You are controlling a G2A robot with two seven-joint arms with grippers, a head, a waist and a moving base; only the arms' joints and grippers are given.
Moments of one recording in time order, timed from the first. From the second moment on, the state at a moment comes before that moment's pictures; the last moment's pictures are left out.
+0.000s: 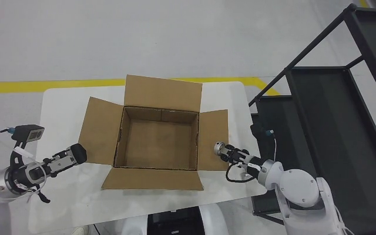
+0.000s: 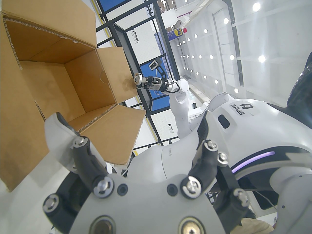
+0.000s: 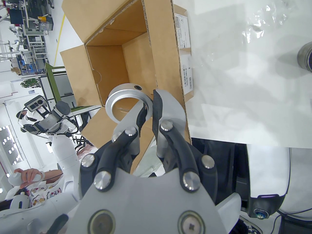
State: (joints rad) left arm 1.65 -1.00 -1.97 -1.80 -0.59 -0.37 -1.44; right arm -1.90 -1.33 1.71 -2.35 -0.42 0.40 1.00
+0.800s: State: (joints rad) left arm 1.65 -1.00 -1.97 -1.80 -0.59 -0.37 -1.44; right arm -1.94 -1.29 1.95 -2.14 -0.38 0.46 0.94
